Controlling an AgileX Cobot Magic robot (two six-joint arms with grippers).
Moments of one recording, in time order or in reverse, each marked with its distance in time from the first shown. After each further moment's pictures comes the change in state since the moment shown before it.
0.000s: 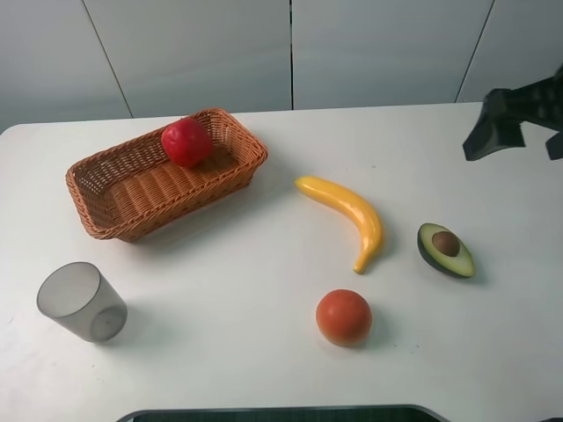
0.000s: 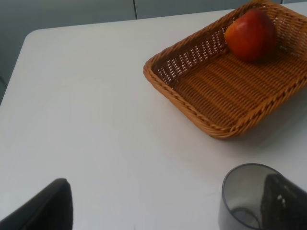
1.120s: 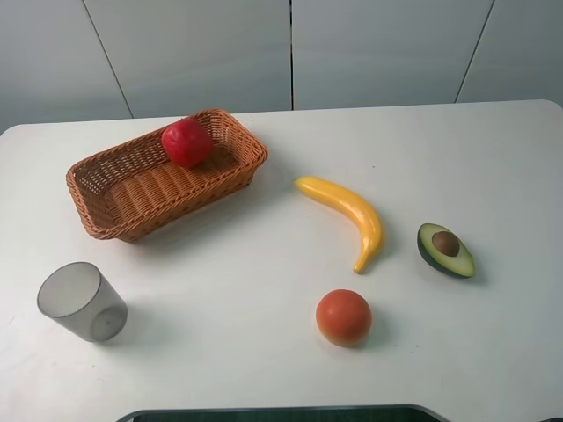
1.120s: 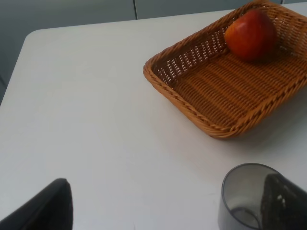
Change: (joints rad) left arm 0.000 0.000 0.000 0.000 0.000 0.000; right arm -0.039 -1.111 0.287 -0.089 0.235 0.026
